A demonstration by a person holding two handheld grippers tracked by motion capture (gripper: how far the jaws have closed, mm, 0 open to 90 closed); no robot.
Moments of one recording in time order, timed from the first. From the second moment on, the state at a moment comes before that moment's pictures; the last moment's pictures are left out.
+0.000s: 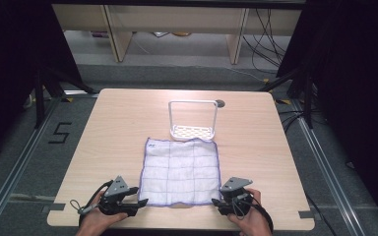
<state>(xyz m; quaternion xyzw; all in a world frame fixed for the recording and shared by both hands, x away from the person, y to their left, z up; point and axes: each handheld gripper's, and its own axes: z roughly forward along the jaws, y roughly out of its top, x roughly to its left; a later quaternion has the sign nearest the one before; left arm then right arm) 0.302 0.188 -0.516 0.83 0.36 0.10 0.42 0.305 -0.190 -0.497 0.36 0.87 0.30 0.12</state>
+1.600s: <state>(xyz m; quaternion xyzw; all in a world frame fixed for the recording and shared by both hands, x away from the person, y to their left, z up) 0.293 0.188 -0.499 0.83 0.33 0.10 0.44 0.274 -0.210 -0.477 0.37 0.85 0.35 0.14</state>
